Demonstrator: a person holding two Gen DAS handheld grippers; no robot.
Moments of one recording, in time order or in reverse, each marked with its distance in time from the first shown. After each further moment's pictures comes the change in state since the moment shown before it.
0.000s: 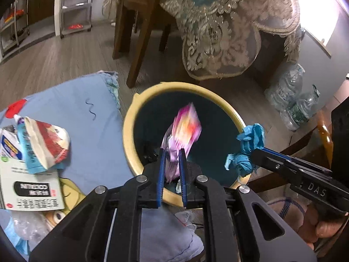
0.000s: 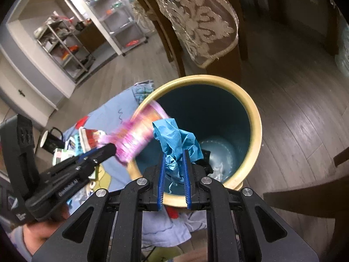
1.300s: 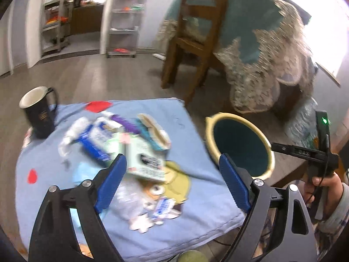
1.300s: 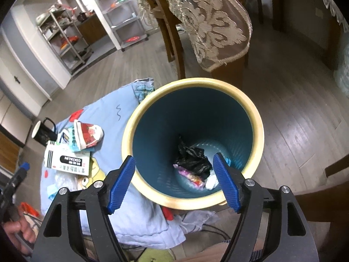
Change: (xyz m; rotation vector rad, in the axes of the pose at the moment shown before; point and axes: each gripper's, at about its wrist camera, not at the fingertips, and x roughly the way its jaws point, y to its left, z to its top) left arm -0.170 0.124 -0.073 -0.129 -0.259 0.169; right arm 0.000 0.023 -0.002 -0.092 -0.007 -0.069
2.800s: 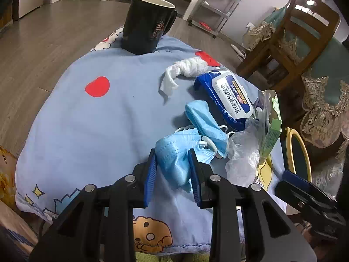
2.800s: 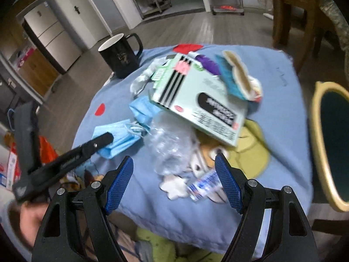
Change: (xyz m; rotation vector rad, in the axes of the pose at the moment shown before) left arm 0.015 0.160 -0.088 -0.469 0.117 0.217; right arm 0.084 0.264 -0.083 -0.394 0.212 0.286
